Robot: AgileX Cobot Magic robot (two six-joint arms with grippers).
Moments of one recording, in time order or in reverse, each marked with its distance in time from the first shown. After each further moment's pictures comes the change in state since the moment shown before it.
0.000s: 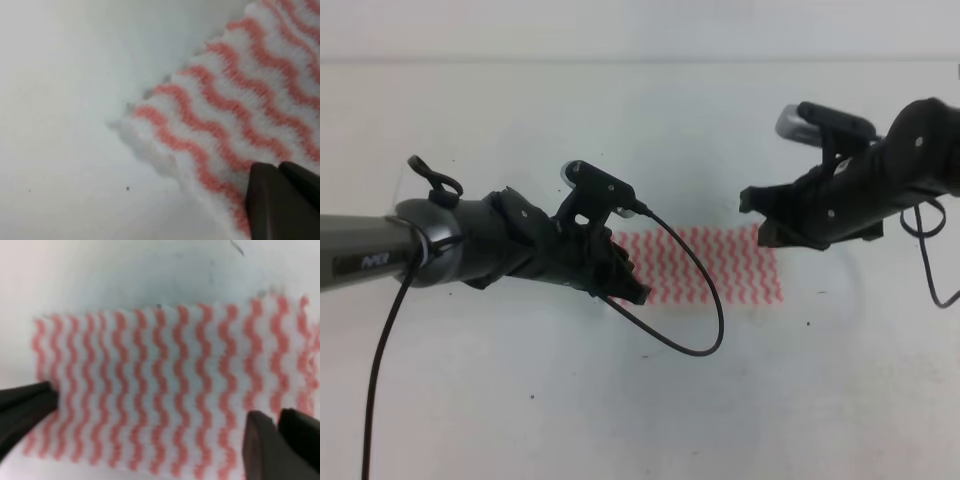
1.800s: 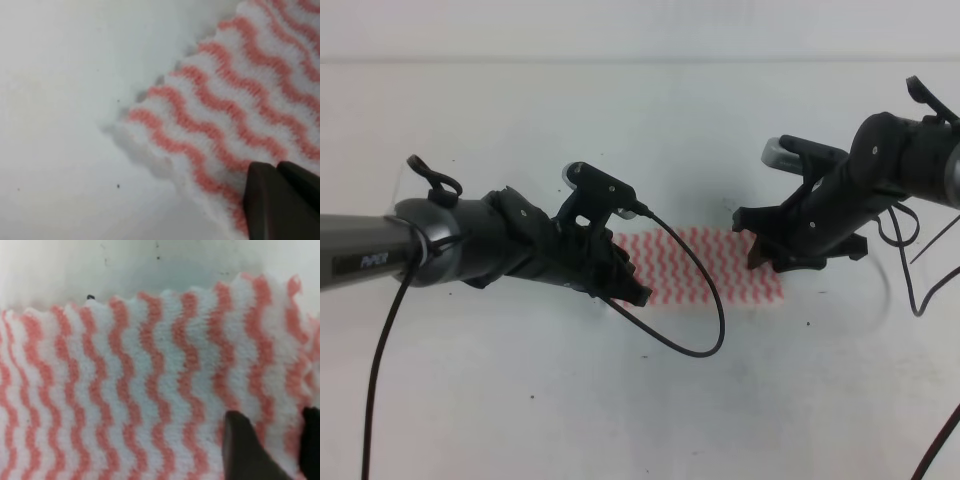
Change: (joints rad) left arm 0.000 -0.001 0.000 0.000 0.025 -0.001; right arm -0.011 0.250 -0.124 -0.071 0.114 0.079
